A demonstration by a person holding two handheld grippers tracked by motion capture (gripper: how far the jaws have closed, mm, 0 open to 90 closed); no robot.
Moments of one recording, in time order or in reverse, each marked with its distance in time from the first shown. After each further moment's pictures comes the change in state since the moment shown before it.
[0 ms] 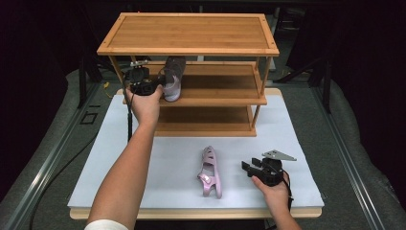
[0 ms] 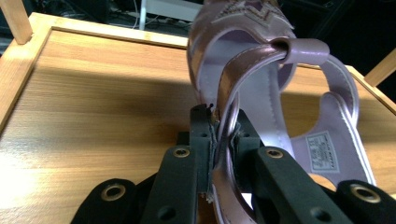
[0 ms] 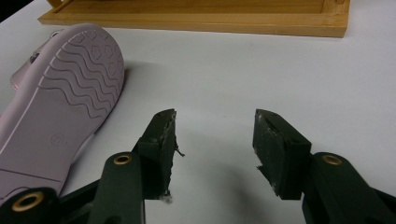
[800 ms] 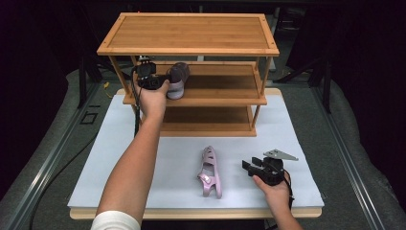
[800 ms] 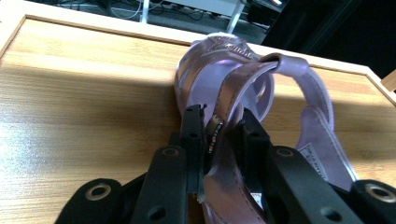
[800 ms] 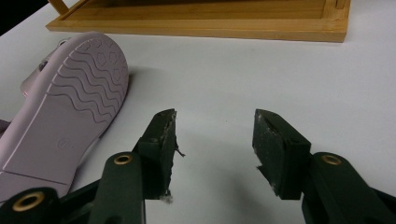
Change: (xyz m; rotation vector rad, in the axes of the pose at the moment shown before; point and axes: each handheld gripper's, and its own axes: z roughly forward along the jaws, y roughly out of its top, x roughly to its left) left arm -0.007 0.008 0.024 0.029 0.016 -0.027; right arm -0.002 0.002 -0.002 -0.009 0.024 0.013
